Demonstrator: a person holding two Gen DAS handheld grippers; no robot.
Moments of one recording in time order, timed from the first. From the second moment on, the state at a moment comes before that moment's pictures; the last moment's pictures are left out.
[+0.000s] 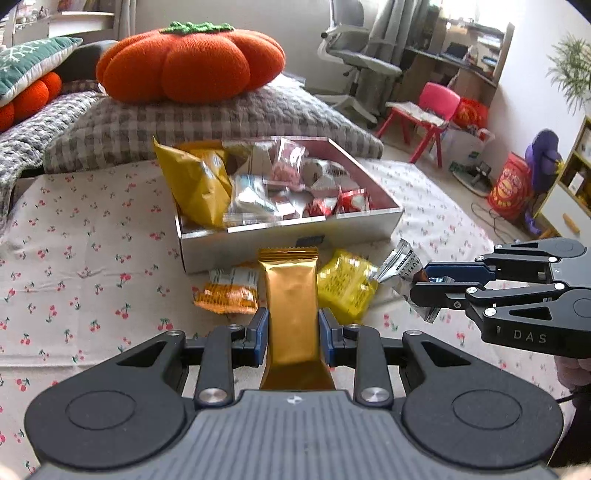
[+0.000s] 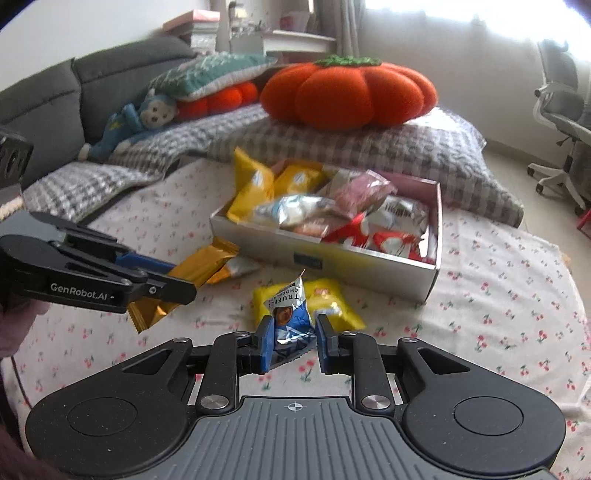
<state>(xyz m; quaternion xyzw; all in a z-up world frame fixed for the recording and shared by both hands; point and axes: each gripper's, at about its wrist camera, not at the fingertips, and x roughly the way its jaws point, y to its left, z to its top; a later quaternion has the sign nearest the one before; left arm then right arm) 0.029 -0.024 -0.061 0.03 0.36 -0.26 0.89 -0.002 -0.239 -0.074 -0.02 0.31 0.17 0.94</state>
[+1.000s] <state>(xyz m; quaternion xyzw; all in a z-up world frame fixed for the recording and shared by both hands) 0.125 -0.070 -0.049 -0.02 0.34 -0.23 0.91 0.100 -0.301 -0.066 0.09 0.31 0.08 0.94</state>
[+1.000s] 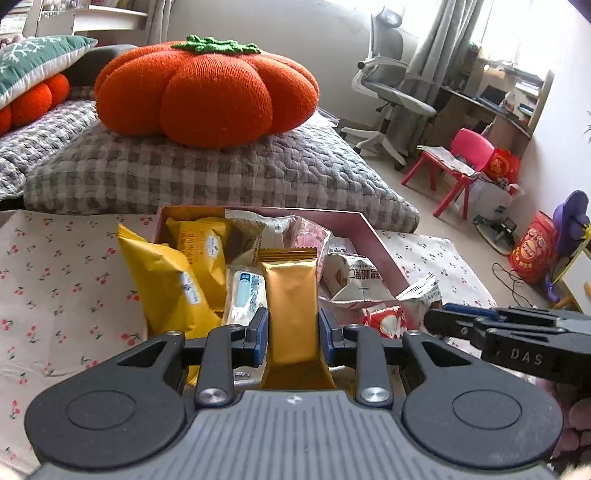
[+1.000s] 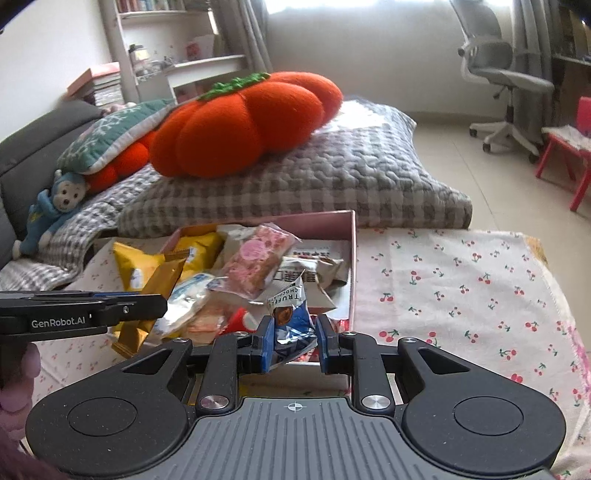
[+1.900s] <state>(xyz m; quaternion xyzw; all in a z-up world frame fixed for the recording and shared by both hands) 0.138 -0.083 -0.058 0.00 0.33 -0.22 0.92 0.121 -0.304 -0.081 0.12 0.32 0.07 0.94</state>
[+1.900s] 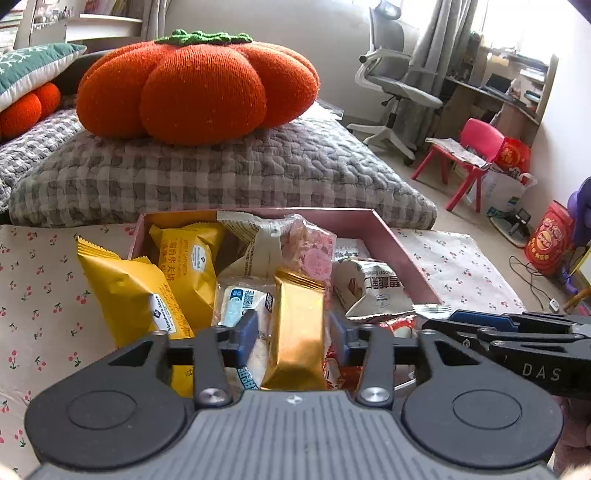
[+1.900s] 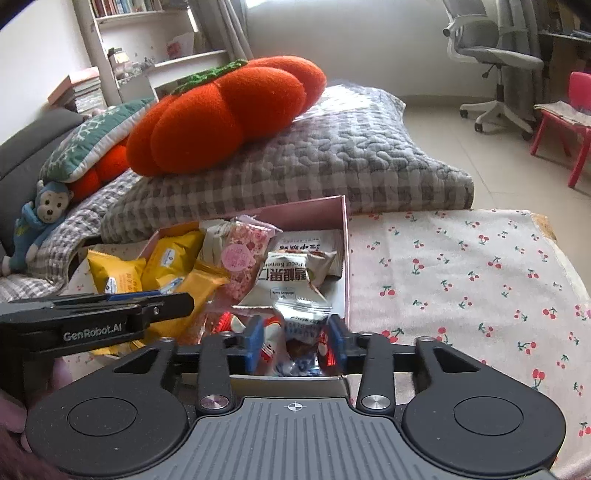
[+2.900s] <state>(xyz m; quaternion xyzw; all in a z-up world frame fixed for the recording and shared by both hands) 0.077 -0.045 -0.040 0.03 0.34 -0.23 0.91 0.064 -0.293 -0.048 0.10 0.31 0.06 0.94</state>
